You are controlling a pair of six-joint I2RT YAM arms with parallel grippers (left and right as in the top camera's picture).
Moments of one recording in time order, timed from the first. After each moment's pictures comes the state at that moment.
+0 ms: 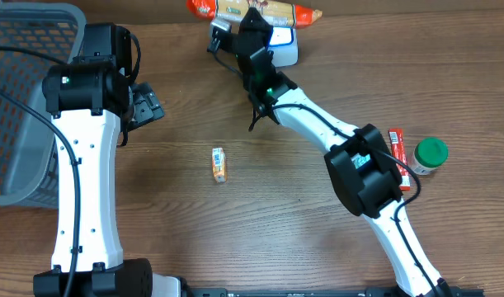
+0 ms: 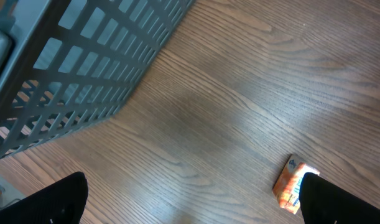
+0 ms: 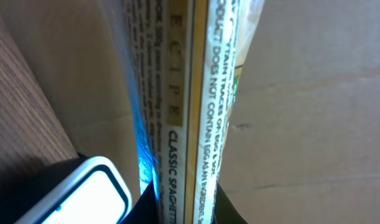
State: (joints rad) left arm 0.04 1.62 1.85 -1.50 -0.33 -0.46; right arm 0.64 2.50 2.05 0.32 0.59 -1.19
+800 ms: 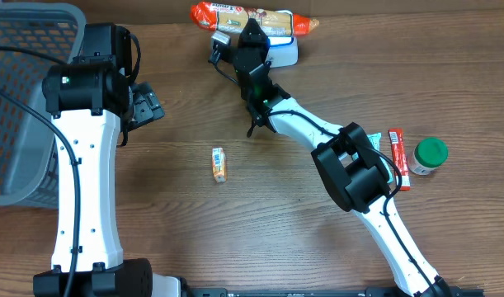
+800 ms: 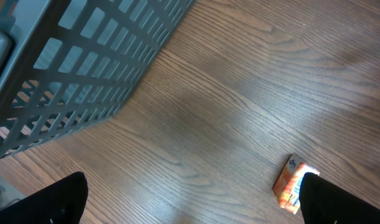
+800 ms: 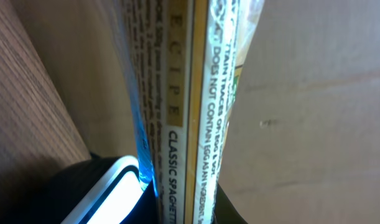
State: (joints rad) left arm 0.04 1.62 1.85 -1.50 -0.33 -0.46; right arm 0.65 2.61 2.05 0.48 0.64 -1.24
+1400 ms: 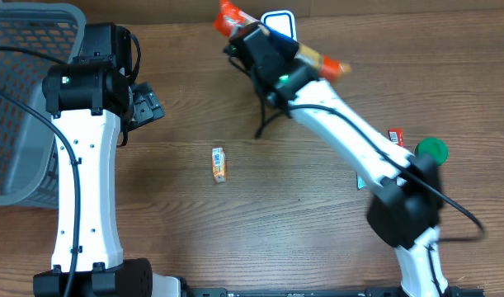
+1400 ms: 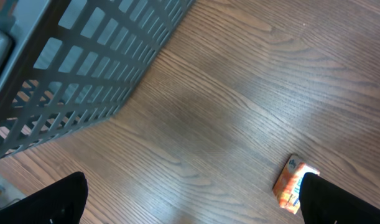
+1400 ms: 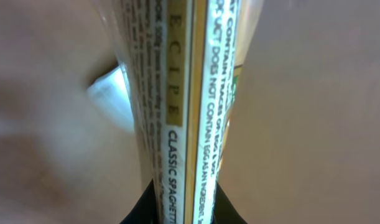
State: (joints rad) left arm 0.04 1.62 1.85 -1.50 -0.33 -0.46; right arm 0.67 2.14 2.06 -0.75 0.60 -0.56
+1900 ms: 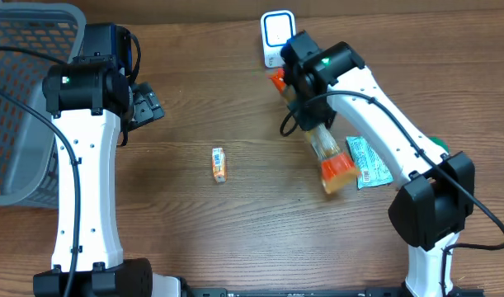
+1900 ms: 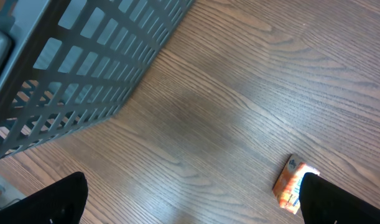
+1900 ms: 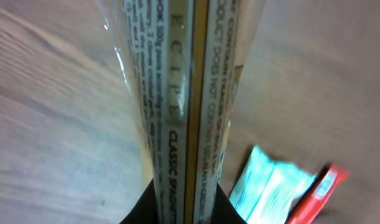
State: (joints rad) left arm 0.04 1.62 1.85 -1.50 -0.33 -0.46; right arm 0.52 2.07 1.96 -1.34 0.08 0.03
